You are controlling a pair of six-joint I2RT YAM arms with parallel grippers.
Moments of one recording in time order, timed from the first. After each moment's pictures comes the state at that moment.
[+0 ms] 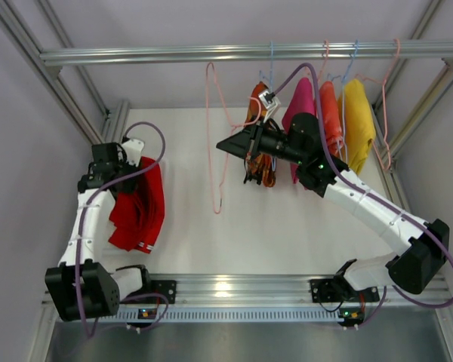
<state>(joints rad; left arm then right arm) 0.08 1.16 0.99 -0.62 -0.05 0.45 0.71 1.35 1.28 0.10 -0.46 0.74</state>
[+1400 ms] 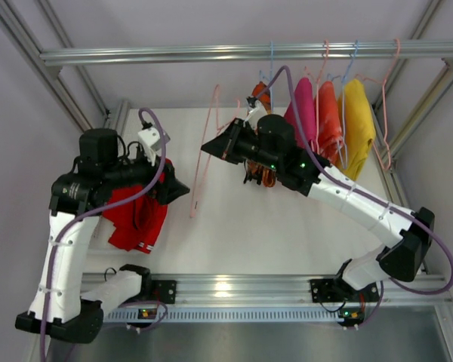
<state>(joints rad) -0.18 1.02 1.49 -1.09 0.72 0.26 0.88 1.45 1.45 -0.15 -0.09 0.94</state>
